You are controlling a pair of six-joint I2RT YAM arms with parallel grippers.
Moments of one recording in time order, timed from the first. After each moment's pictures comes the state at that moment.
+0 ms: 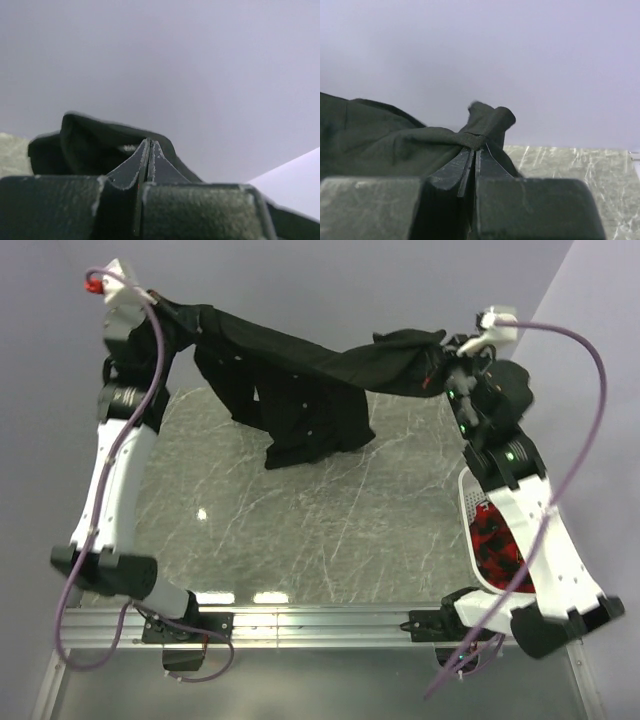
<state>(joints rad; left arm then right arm) -0.12 1.54 1.89 -0.26 -0.08 -0.62 0.37 1.23 1.58 -0.21 0.22 0.15</state>
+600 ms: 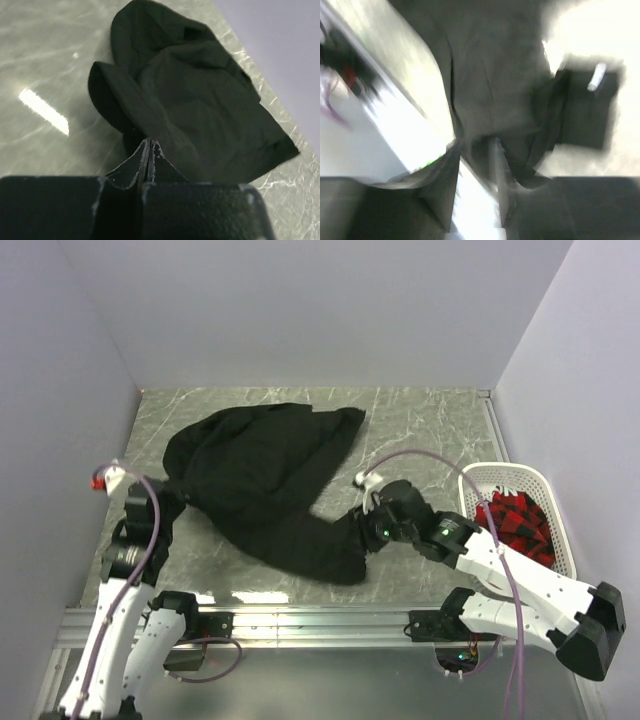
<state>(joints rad) -0.11 0.61 0.73 -0.56 -0.42 -0.84 0.83 0.96 0.78 -0.47 -0.18 0.35</state>
